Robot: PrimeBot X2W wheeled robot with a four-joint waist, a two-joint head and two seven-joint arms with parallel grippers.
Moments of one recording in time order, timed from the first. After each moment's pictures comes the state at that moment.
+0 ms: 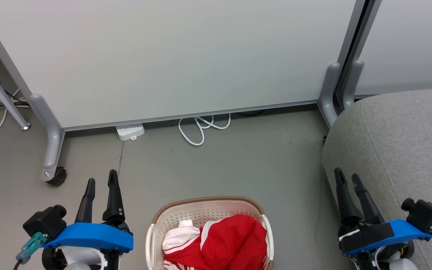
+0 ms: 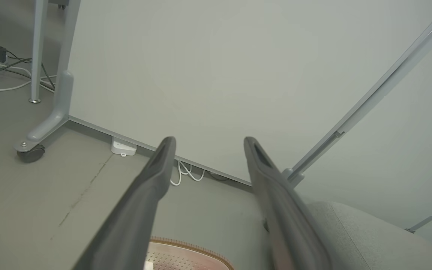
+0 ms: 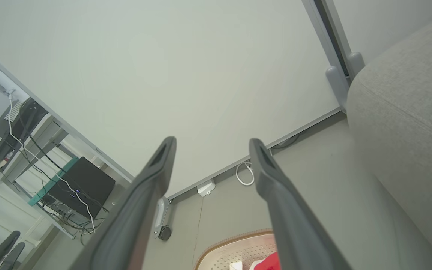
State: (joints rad) left arm -0.09 0.04 -0.03 0.25 -0.61 -0.09 -0.13; right arm -0.09 -0.04 0.04 0.23 0.69 0.13 -0.13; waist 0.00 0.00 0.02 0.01
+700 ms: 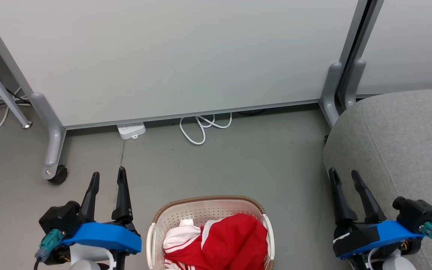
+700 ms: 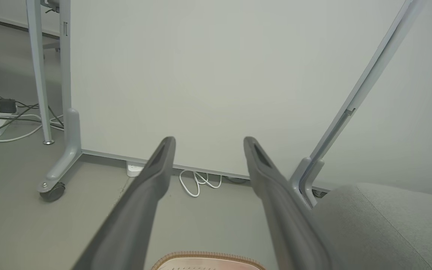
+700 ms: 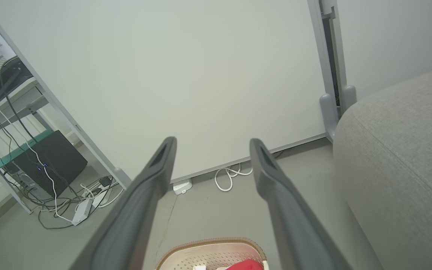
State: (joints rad) left arm -0.10 0.04 -0.05 0.26 -0.40 -0.09 -0.18; right arm -0.10 -0.04 0.05 0.24 0.47 0.13 -0.18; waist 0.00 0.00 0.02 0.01
